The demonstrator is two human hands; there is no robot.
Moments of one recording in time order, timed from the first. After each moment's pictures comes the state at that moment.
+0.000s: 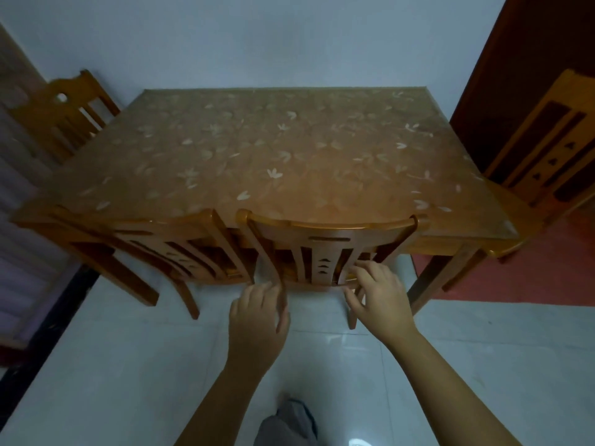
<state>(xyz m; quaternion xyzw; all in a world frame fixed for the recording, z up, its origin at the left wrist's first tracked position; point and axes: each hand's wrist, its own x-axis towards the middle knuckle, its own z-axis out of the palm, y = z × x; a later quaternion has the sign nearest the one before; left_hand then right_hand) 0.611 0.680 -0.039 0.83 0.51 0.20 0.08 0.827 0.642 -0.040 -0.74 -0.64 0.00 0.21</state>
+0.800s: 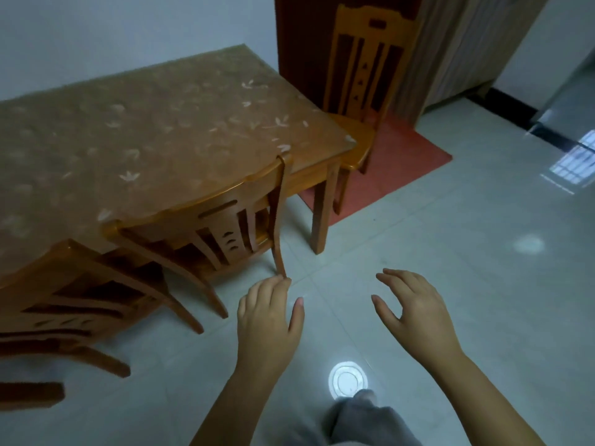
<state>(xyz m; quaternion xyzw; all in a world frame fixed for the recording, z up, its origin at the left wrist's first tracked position) 0.646 0.590 -0.022 0.93 0.28 0.17 0.19 0.785 0.416 -0.020 -0.90 -0.36 -0.06 0.22</state>
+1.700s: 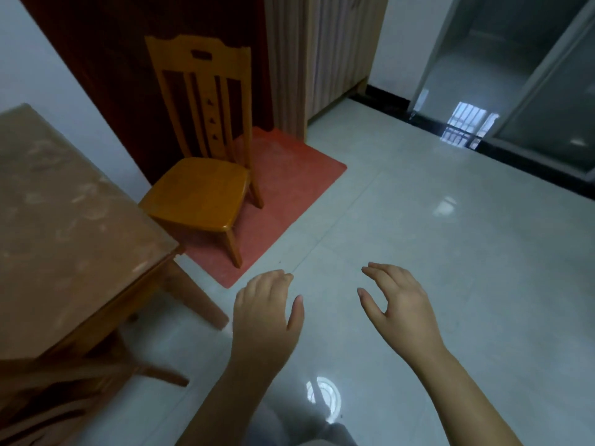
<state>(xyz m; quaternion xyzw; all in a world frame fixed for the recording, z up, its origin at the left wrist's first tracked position) 1.114 0.467 -0.015 0.96 0.05 0.16 0.22 1.182 0.272 -0.019 -0.94 -0.20 -0.10 0.24</state>
